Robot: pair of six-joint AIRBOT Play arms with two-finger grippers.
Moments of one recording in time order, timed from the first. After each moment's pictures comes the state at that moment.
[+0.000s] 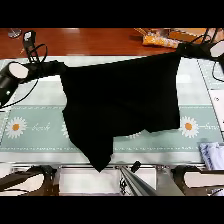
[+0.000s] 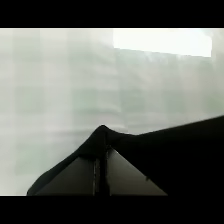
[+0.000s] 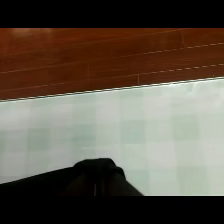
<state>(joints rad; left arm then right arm) -0.05 -1.33 1.10 1.06 -0.48 -1.32 -0.10 -1.57 1.49 -1.30 0.59 1.46</state>
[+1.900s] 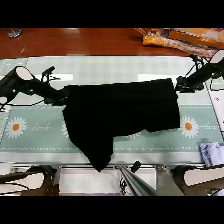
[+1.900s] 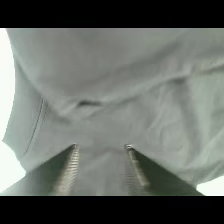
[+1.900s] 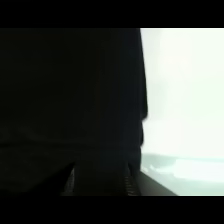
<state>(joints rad) 0.03 -1.43 1.09 1.08 -1.25 -1.45 -0.23 -1.66 1.49 -1.36 1.41 1.43</state>
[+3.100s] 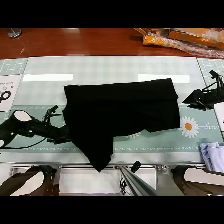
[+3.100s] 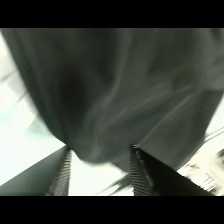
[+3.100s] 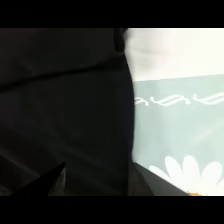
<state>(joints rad) 0.12 -1.10 0.42 0.84 -1.20 -1.24 -0.52 -1.45 1.13 -1.05 1.38 1.19</state>
